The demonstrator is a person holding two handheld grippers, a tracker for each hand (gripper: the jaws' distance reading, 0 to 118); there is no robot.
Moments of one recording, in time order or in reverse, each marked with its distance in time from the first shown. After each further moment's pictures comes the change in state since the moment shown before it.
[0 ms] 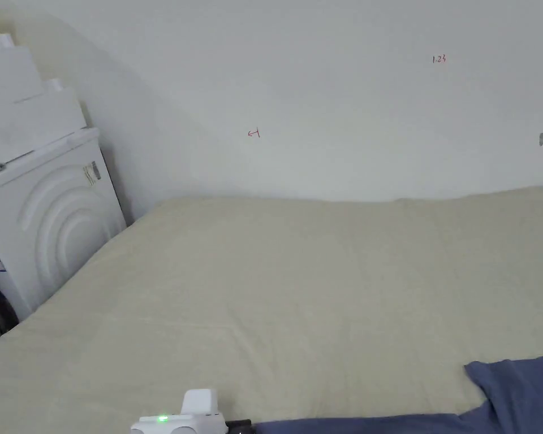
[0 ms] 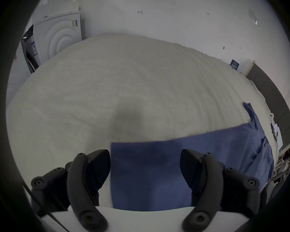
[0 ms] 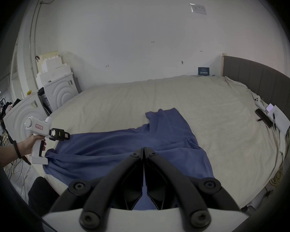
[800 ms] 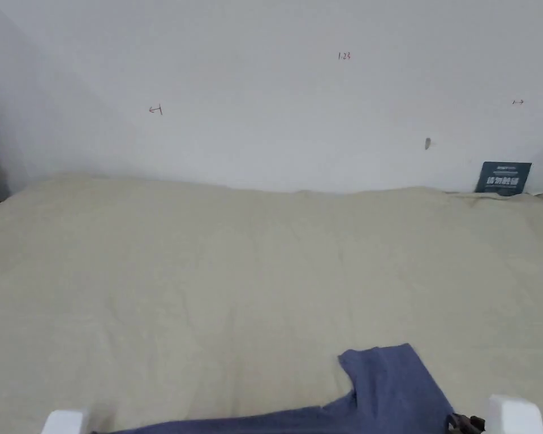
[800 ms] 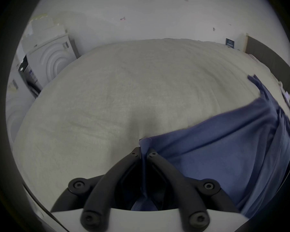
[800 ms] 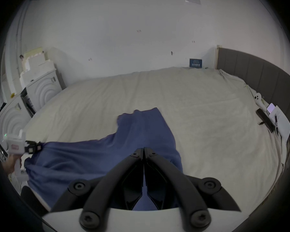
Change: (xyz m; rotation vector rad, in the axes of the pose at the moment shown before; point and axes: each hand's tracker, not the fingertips) left arm 0.026 -0.027 0.002 0.029 0.118 -0.110; right arm 0.085 0.046 -0.131 -0.123 -0.091 -0.046
